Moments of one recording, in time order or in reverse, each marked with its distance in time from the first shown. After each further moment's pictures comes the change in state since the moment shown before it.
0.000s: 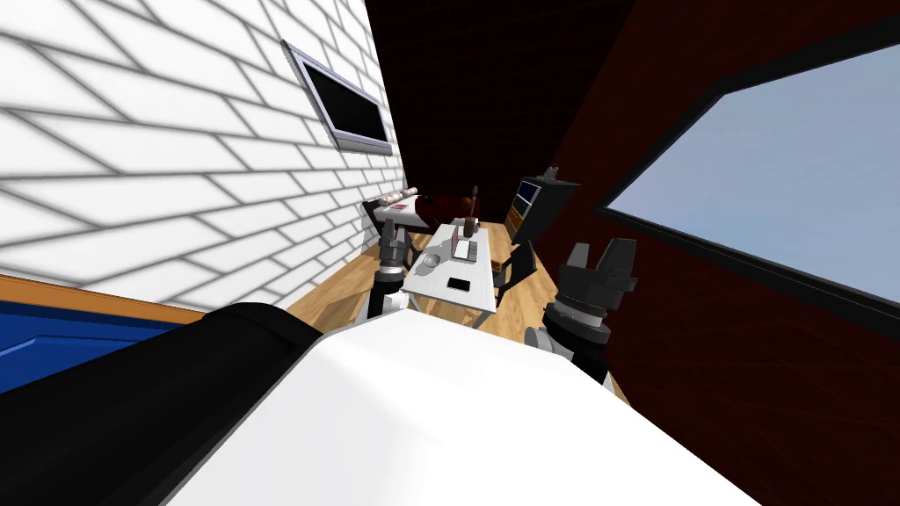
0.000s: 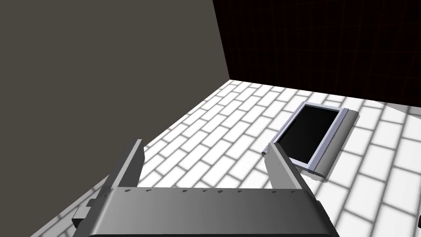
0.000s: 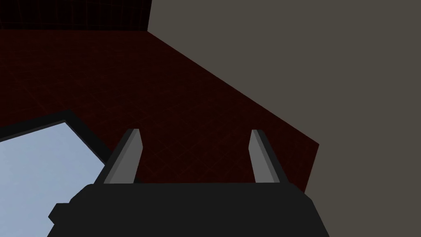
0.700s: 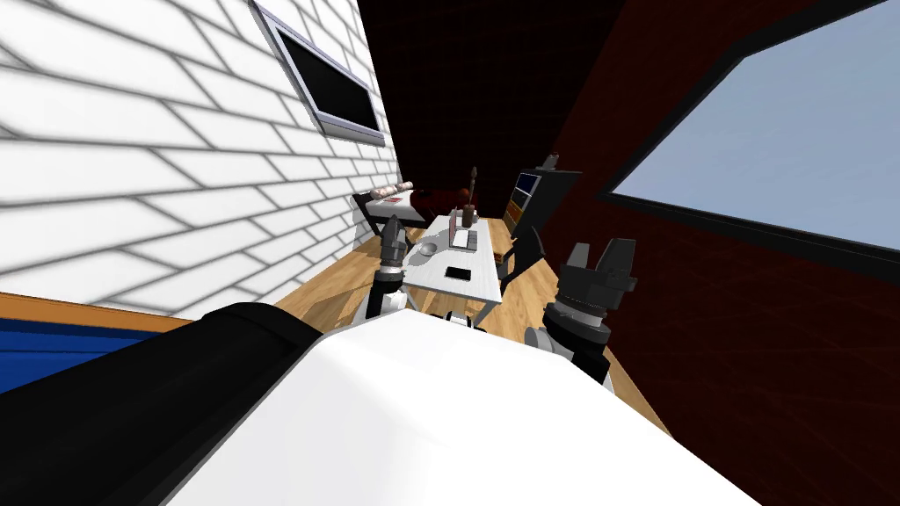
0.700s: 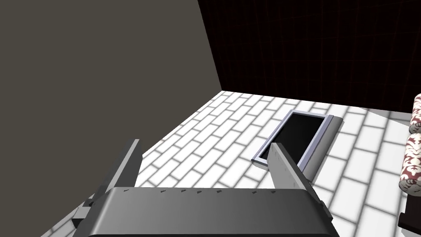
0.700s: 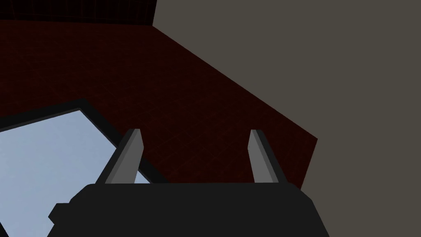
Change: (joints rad) left arm -0.005 0.039 0.016 0.017 -0.006 0.017 -0.005; right arm 0.000 0.000 0.000 0.000 0.000 0.000 0.000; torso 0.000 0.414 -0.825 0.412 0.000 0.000
